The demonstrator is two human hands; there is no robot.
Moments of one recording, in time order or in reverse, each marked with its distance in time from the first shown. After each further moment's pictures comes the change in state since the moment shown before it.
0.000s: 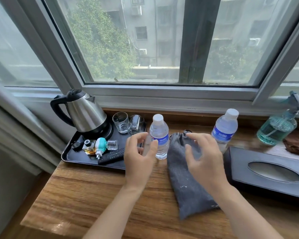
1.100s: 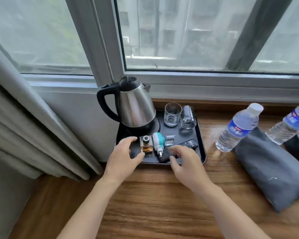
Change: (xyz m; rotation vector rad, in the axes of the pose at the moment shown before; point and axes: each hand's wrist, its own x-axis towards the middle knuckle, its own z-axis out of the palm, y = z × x) left_hand 0.151 -0.189 -0.256 0.450 -0.502 -0.036; right_hand -0.034 -0.158 0.262 -0.085 -0.429 0.289
